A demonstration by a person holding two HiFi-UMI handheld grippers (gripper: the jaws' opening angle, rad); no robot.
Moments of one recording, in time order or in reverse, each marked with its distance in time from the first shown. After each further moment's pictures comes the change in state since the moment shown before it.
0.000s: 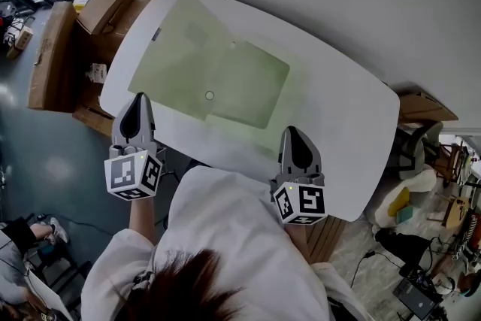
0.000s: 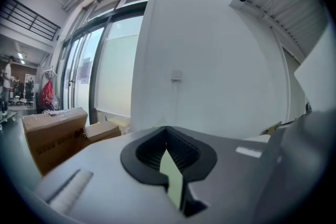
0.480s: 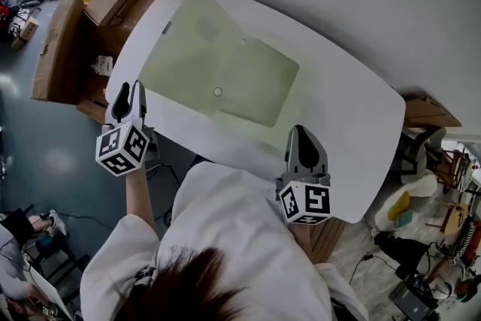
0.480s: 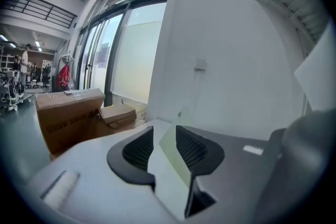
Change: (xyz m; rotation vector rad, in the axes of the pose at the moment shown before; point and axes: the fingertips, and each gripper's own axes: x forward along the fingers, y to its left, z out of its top) left arm 0.015 0.078 -0.044 -0.154 0.126 0.130; right arm 0.002 0.006 -0.001 -0.013 0.006 0.004
